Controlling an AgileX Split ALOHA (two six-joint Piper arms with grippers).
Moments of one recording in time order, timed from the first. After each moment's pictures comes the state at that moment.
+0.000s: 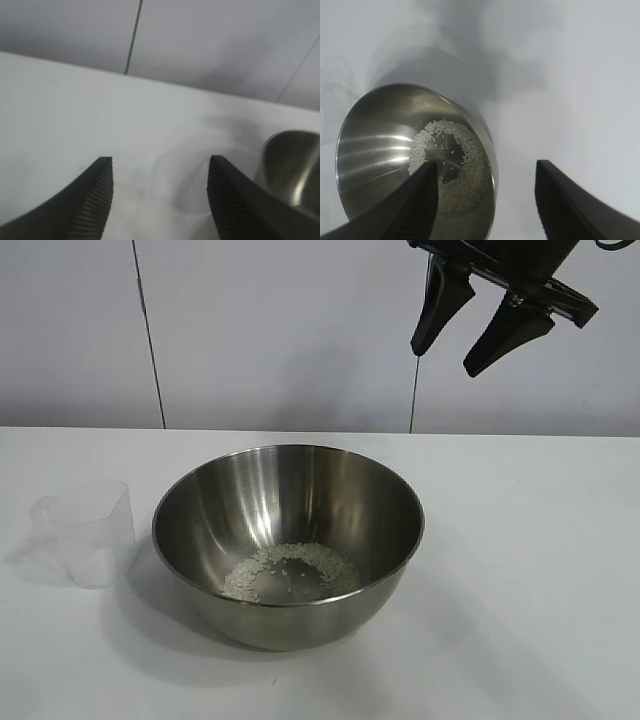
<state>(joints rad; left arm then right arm) -0.25 1.42 -0.19 0.09 -0.92 -0.27 0.18 1.87 -1.66 0.37 1.07 -0.07</state>
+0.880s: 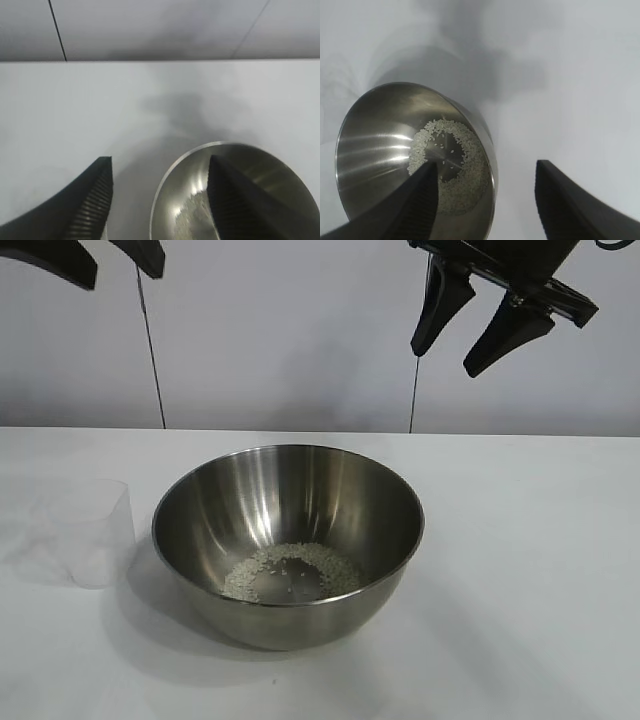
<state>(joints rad) -0.48 1.52 -1.29 -0.03 0.68 -0.27 0.18 1.87 -1.66 0.37 1.08 -0.07</state>
